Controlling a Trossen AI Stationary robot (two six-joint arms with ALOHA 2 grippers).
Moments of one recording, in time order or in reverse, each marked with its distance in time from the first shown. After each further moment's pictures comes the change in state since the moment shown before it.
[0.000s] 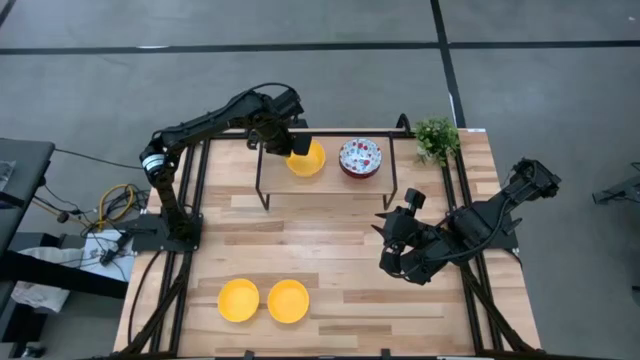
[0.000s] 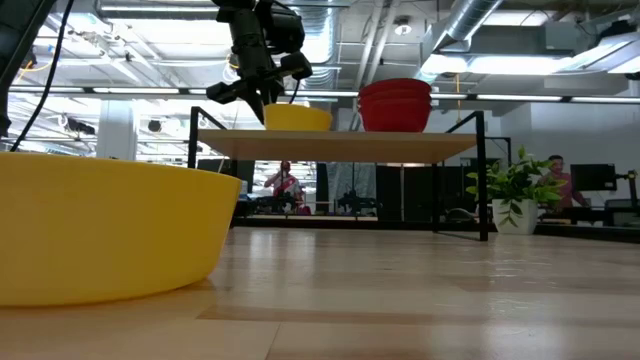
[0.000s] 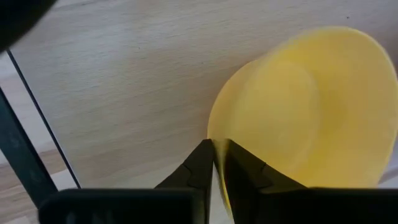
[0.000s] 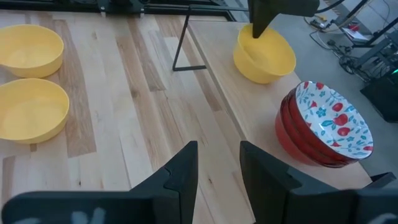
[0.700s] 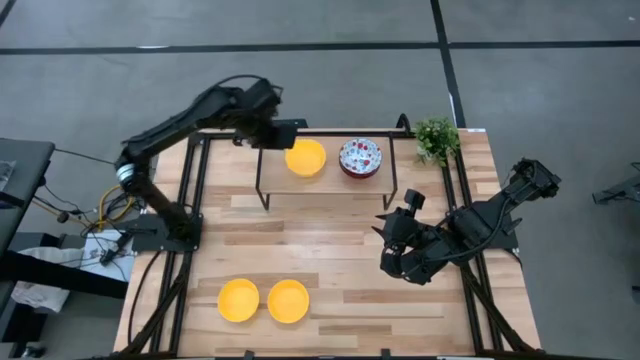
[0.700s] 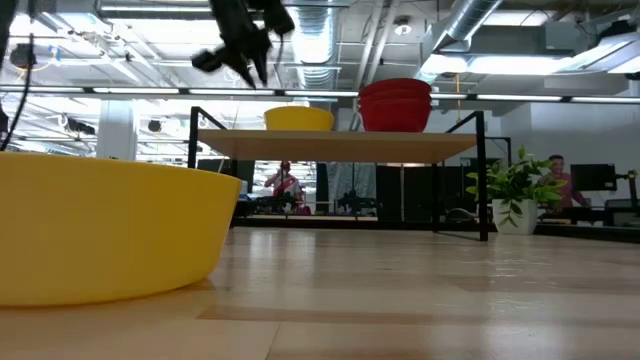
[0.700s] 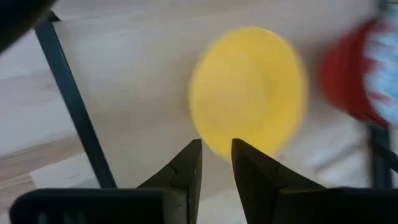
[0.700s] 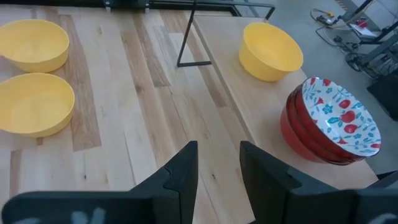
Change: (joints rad) left arm -0.015 -0.187 -0.002 -0.019 0.017 -0.026; right arm 0.000 0.000 0.000 -0.005 -0.026 0.000
